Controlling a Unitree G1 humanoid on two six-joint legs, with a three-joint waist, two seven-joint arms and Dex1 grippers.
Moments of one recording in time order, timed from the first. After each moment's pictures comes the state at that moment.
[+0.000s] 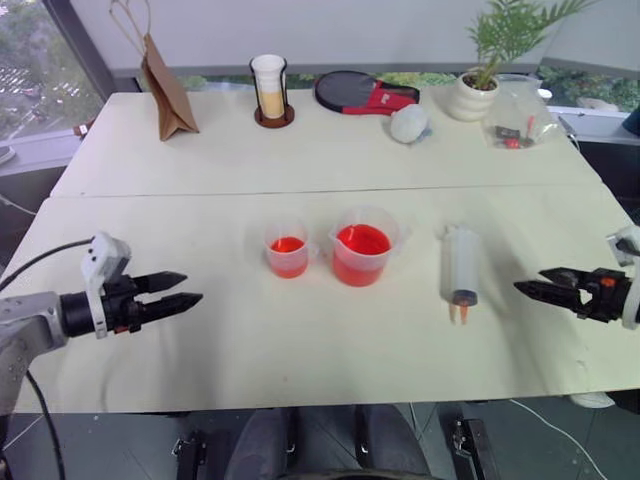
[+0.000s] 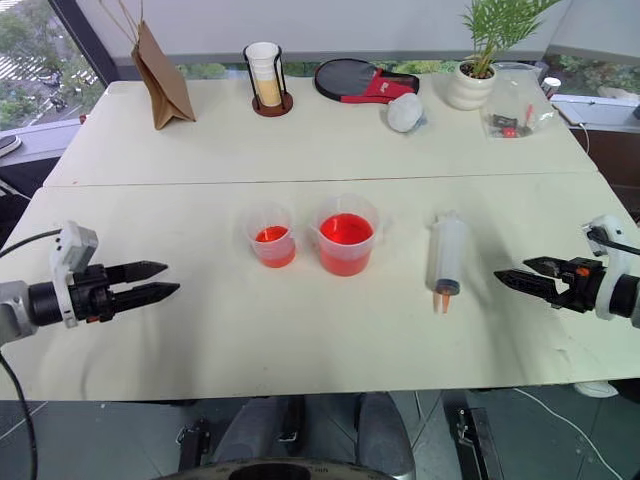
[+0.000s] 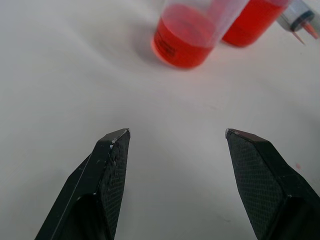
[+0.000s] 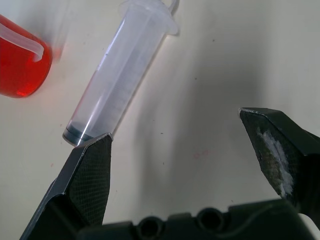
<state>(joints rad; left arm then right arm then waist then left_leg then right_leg) 0.04 0.92 0.37 -0.20 -0.69 0.74 -1.07 -0.12 -1.08 -0.38 0.24 0.55 0.77 1.11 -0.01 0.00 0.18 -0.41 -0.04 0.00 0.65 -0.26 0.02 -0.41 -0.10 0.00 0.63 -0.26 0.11</state>
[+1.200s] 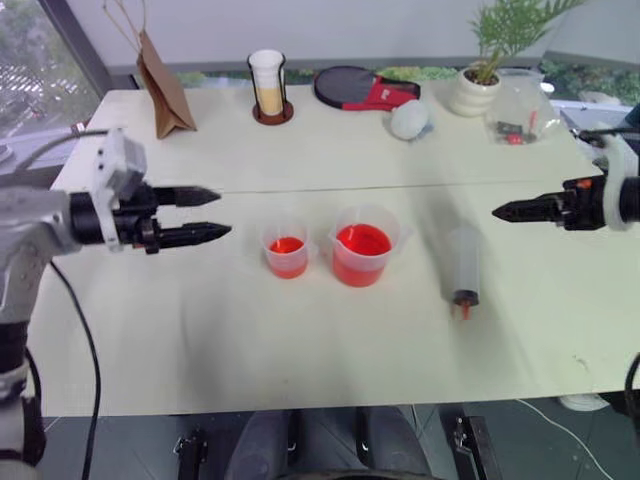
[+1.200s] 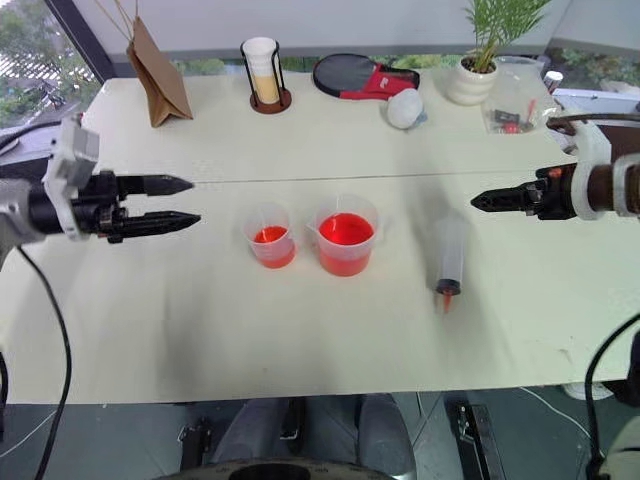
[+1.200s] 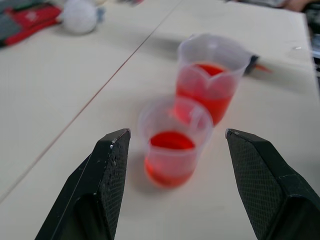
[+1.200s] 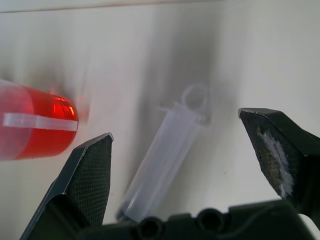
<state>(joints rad) -0.54 0.95 0.15 -0.13 -0.66 0.64 -1.23 -0.95 -1.15 0.16 0.35 0.43 1.36 1.05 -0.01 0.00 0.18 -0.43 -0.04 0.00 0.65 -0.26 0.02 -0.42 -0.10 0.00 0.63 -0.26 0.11</state>
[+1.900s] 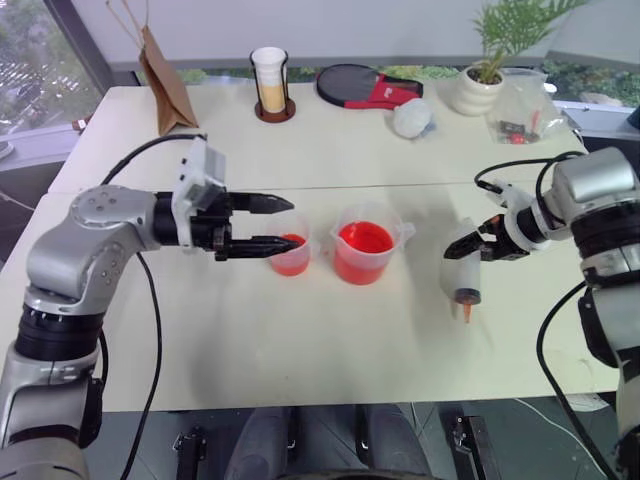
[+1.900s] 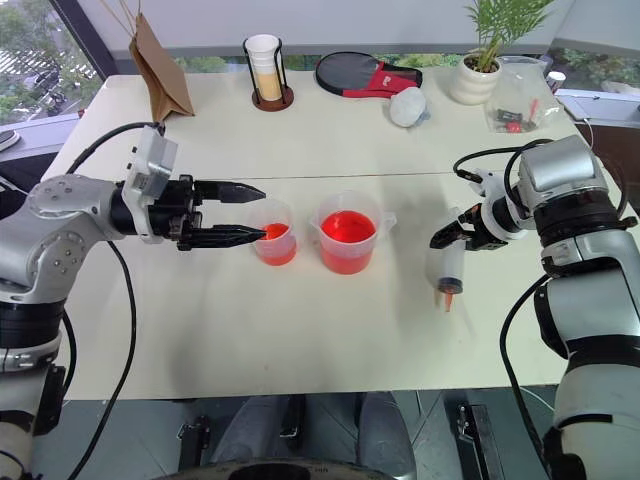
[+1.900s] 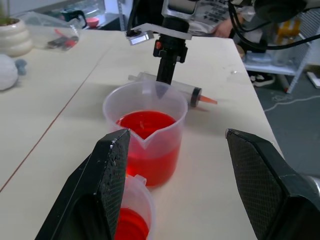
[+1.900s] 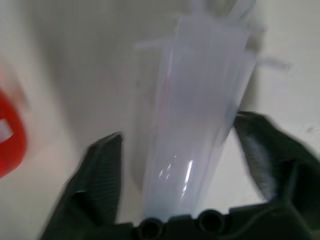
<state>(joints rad) -0.58 0.76 0.02 -0.22 -0.66 0.62 -1.19 -1.14 -0.82 0.40 0.69 0.30 1.54 0.83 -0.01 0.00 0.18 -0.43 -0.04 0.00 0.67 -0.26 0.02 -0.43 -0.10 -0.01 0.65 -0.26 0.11</state>
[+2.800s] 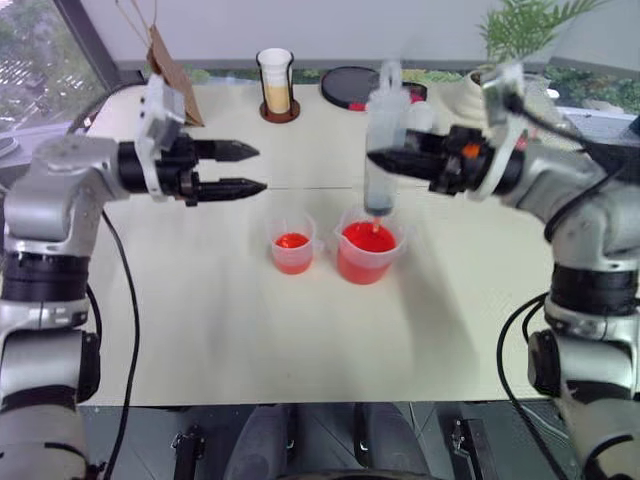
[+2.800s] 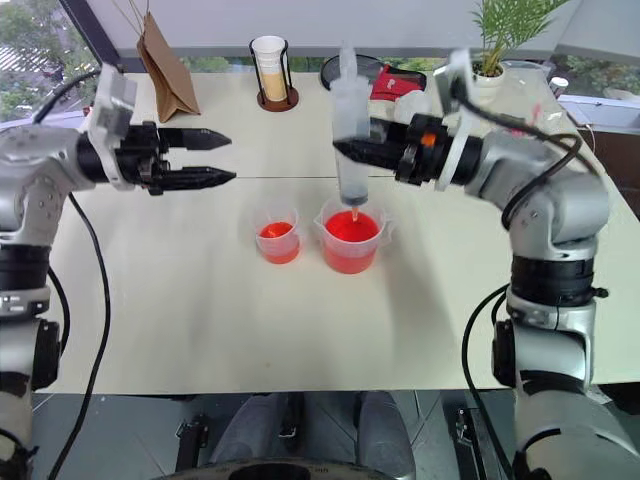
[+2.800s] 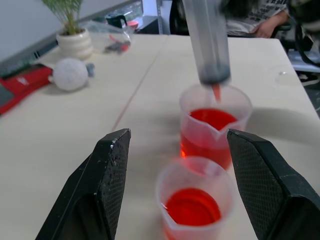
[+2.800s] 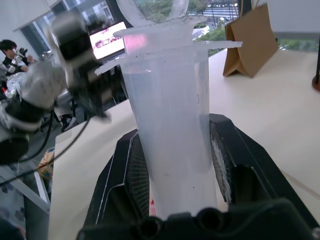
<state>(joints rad) -0.93 0.78 0.01 0.23 -0.53 0.48 -1.34 -0.77 -0.56 -0.14 -0.11 0.62 0.81 0.95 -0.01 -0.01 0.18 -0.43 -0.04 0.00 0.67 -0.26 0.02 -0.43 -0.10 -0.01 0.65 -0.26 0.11</state>
